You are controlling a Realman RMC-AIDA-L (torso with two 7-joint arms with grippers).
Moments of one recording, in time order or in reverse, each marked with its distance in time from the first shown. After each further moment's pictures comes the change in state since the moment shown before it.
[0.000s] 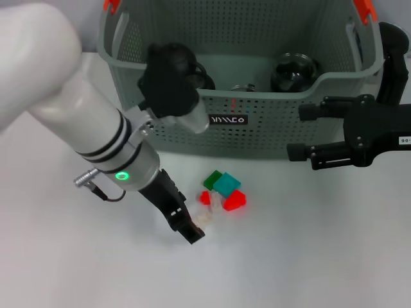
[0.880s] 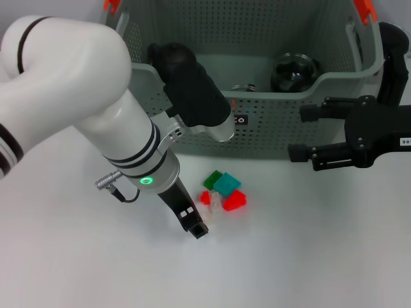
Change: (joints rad) left arm -0.031 -0.003 0.205 0.014 0.058 -0.079 -0.205; right arm -0.004 -0.001 0.000 0.002 0.001 0.002 -0.006
